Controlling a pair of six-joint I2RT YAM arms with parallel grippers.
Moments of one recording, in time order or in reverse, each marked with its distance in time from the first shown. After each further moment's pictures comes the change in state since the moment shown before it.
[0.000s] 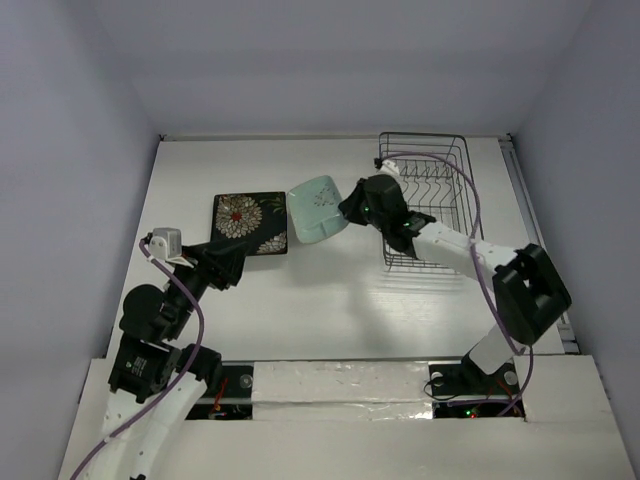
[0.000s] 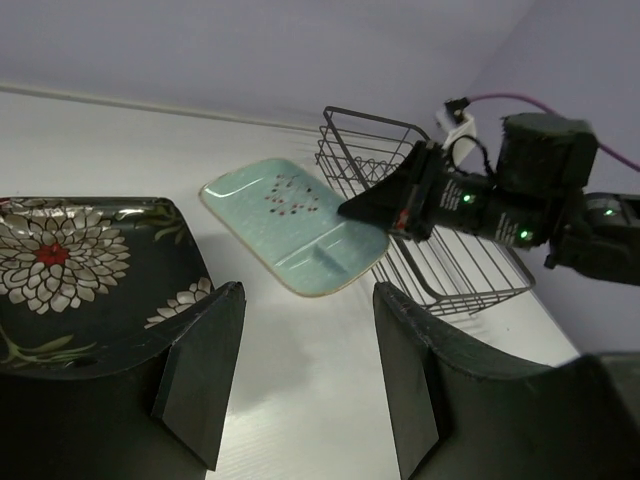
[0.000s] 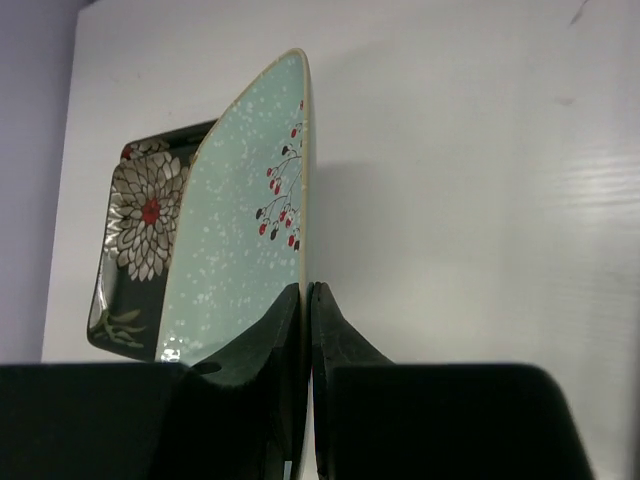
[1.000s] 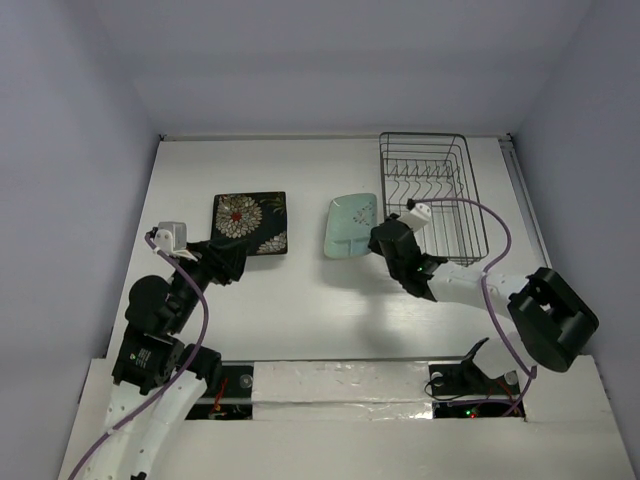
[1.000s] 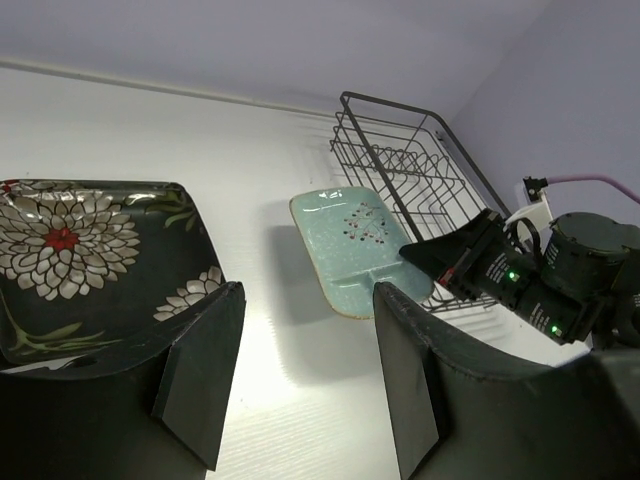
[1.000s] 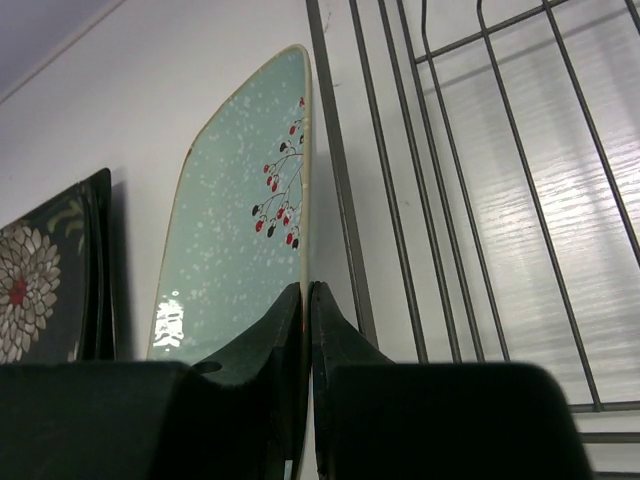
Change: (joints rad) left arm 0.021 0.052 -0.001 0.000 0.000 0.000; right arm 0.103 -0.161 -0.415 0.214 0.439 0.125
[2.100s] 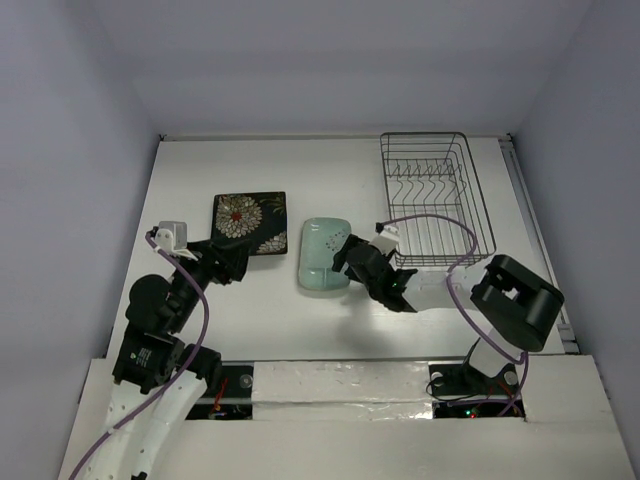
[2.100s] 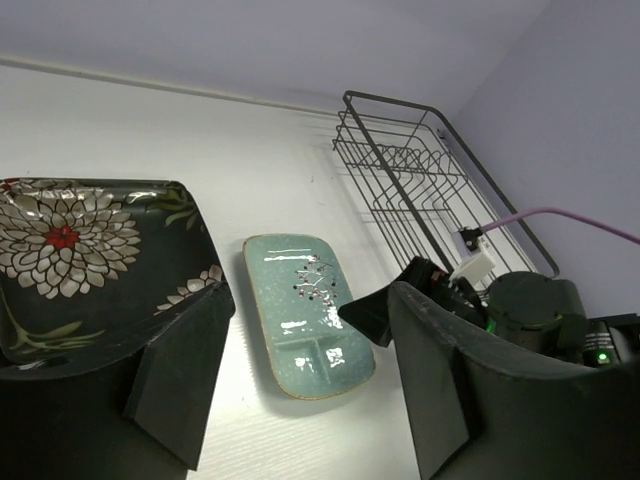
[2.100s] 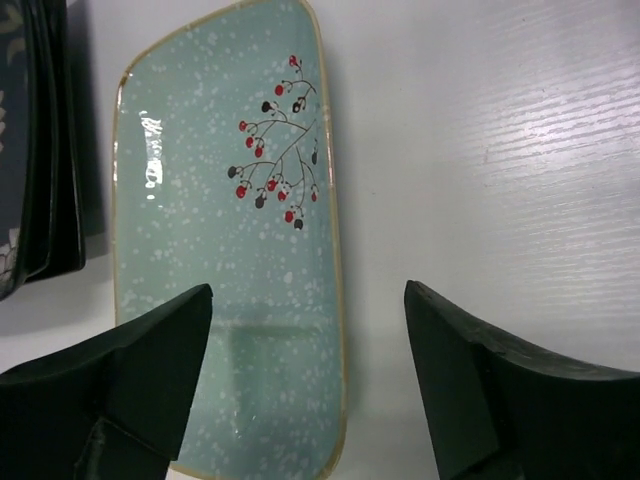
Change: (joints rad) left arm 0.006 0.005 0.000 0.000 0.007 0.000; right arm 0.168 0.191 0.004 0.006 -0.046 0.135
